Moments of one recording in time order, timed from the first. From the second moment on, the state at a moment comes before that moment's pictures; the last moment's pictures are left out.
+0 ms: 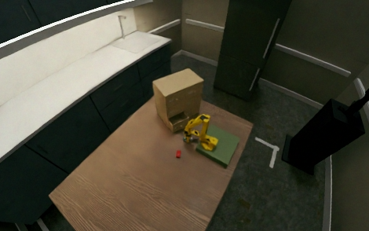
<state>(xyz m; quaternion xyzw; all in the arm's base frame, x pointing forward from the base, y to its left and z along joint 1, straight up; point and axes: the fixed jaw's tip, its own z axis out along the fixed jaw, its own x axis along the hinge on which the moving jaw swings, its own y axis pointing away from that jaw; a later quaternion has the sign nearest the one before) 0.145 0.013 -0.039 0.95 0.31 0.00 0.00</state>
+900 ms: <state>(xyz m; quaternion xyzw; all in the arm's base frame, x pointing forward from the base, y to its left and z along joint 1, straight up) 0.144 0.013 -0.042 0.95 0.31 0.01 0.00</state>
